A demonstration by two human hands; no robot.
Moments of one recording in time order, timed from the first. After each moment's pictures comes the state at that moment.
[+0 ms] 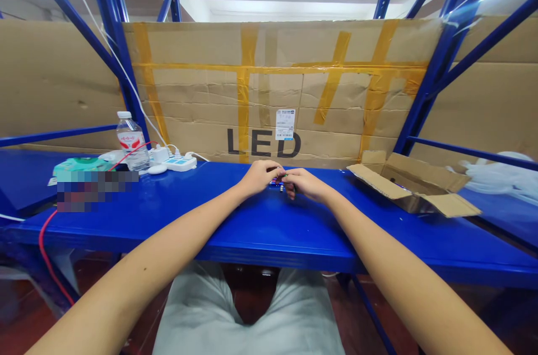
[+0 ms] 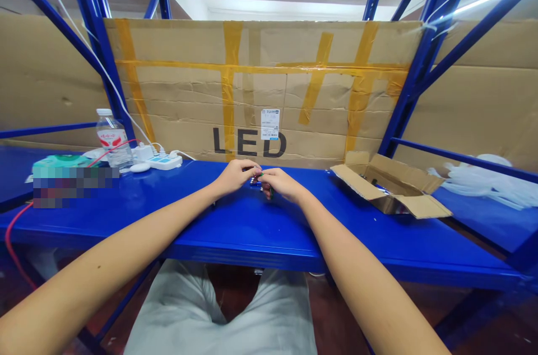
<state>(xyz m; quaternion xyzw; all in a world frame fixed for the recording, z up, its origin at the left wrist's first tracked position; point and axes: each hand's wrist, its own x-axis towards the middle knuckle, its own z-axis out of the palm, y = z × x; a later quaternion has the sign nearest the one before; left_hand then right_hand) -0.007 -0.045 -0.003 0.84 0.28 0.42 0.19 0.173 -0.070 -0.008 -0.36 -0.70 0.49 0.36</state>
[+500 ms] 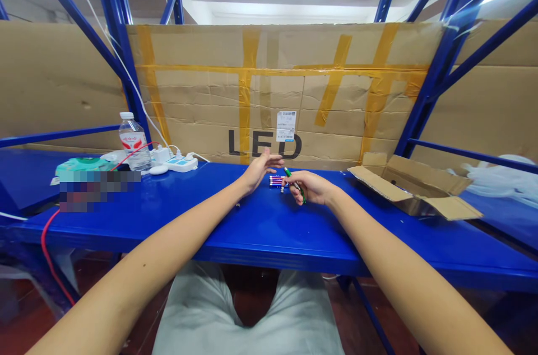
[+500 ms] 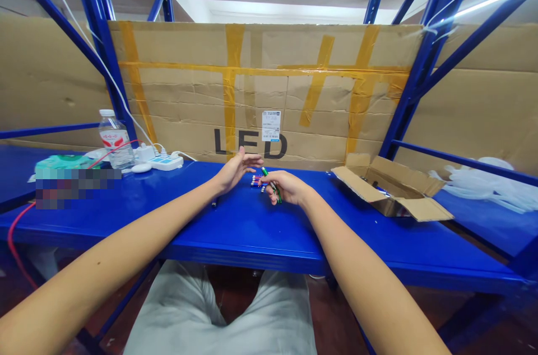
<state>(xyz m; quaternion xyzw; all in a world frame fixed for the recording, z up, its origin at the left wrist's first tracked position) -0.004 -0.036 0.000 0.69 0.25 0.49 0.47 0.182 -0.073 0.002 -0.40 -0.59 0.63 0.31</state>
